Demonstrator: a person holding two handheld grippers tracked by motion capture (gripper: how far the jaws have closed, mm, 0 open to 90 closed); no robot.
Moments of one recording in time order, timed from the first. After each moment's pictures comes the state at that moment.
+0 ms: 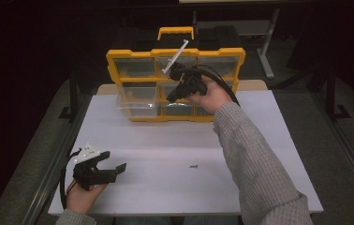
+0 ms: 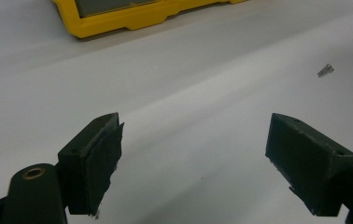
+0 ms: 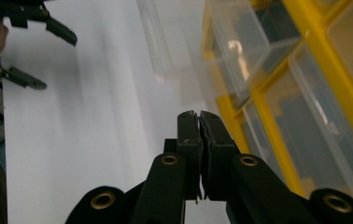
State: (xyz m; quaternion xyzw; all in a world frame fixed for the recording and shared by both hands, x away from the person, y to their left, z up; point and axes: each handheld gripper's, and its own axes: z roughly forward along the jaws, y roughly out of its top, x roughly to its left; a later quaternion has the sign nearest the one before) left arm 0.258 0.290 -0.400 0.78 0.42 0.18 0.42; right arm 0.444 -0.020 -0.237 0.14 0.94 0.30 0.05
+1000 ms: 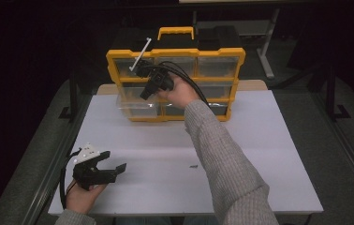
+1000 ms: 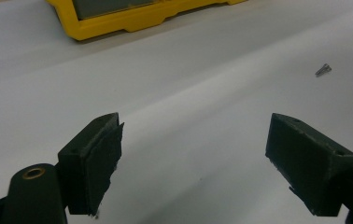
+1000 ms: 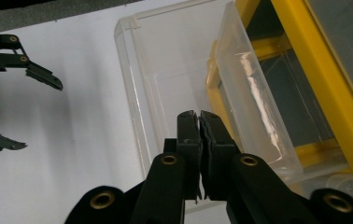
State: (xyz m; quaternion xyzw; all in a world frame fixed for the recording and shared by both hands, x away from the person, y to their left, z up) left arm 0.258 0.290 -0.399 0.78 0.41 0.18 0.43; right arm 0.468 0.063 -0.242 0.15 0.95 0.28 0.04
